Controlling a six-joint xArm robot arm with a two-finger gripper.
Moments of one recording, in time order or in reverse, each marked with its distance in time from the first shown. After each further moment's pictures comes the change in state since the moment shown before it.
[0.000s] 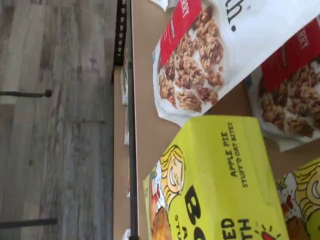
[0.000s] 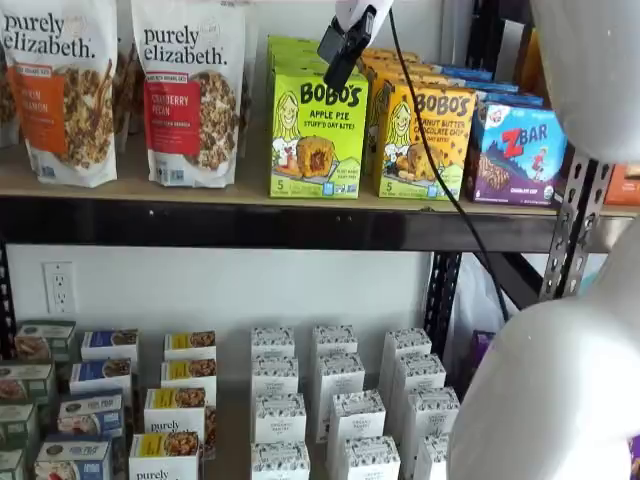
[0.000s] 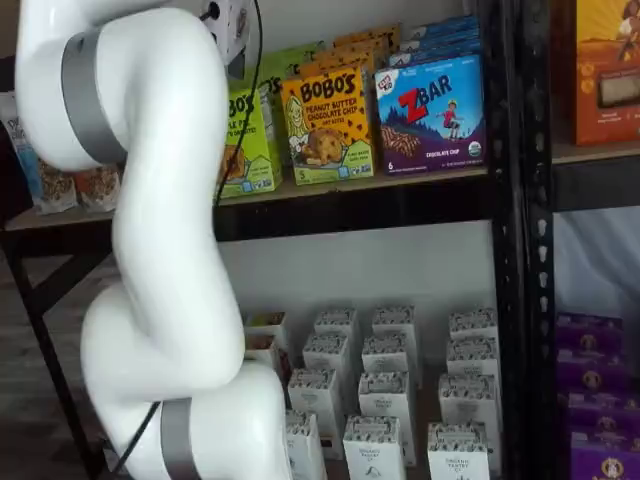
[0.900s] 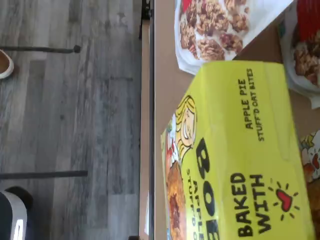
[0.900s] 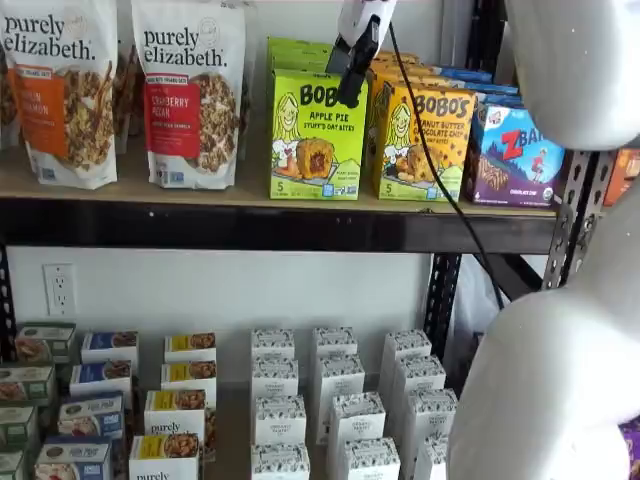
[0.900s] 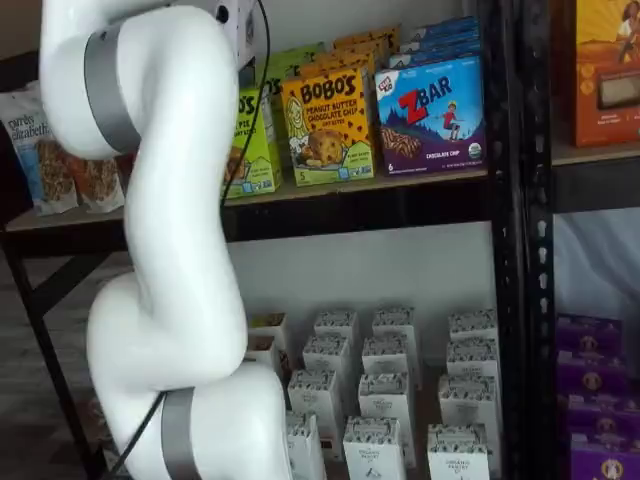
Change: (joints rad) arm 0.009 0.103 -0.126 -0.111 0.147 0.002
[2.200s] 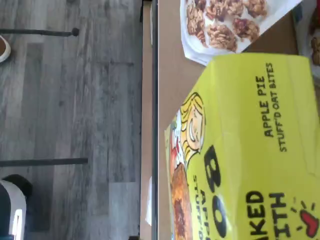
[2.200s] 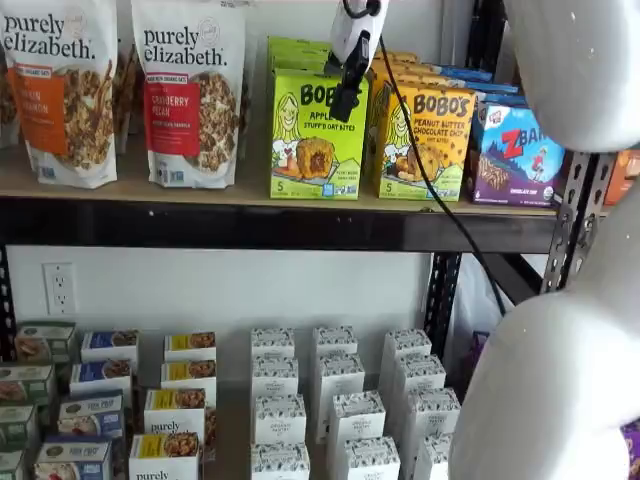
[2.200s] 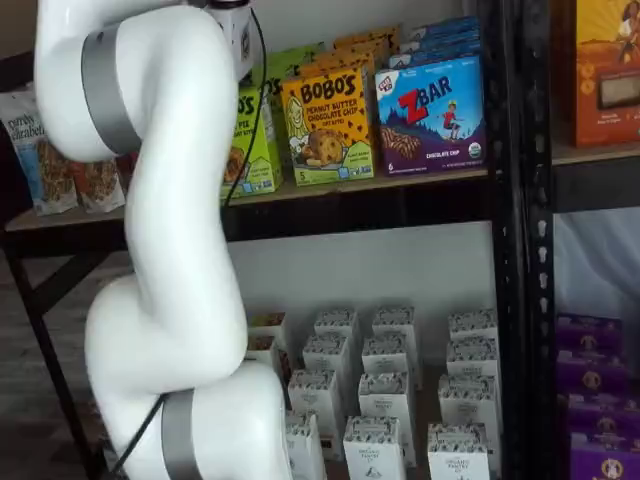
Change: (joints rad) arm 0.052 -0.007 0.052 -0.057 -0.041 0.033
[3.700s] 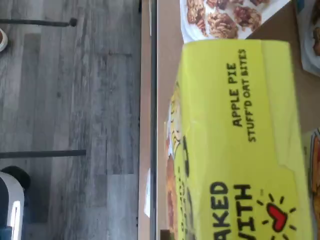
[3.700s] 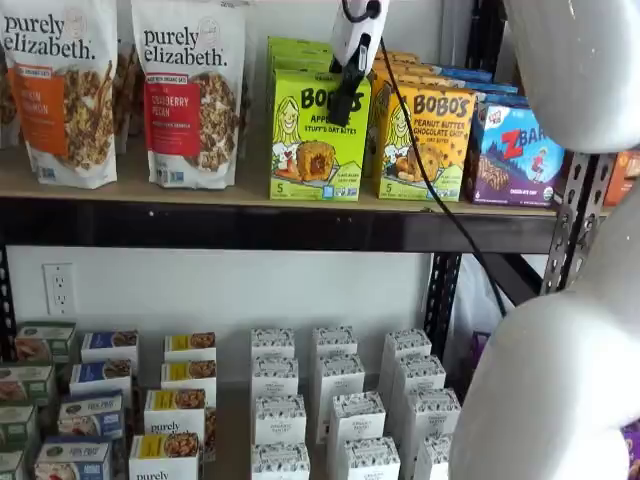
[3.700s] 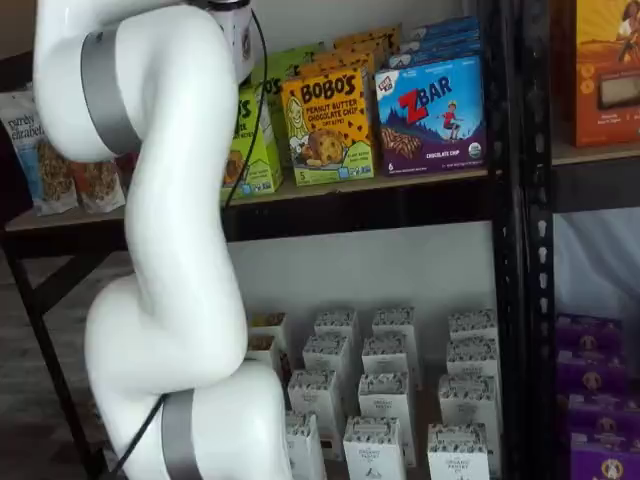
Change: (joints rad) arm 0.006 -0.005 0.010 -0.026 -0.009 0.003
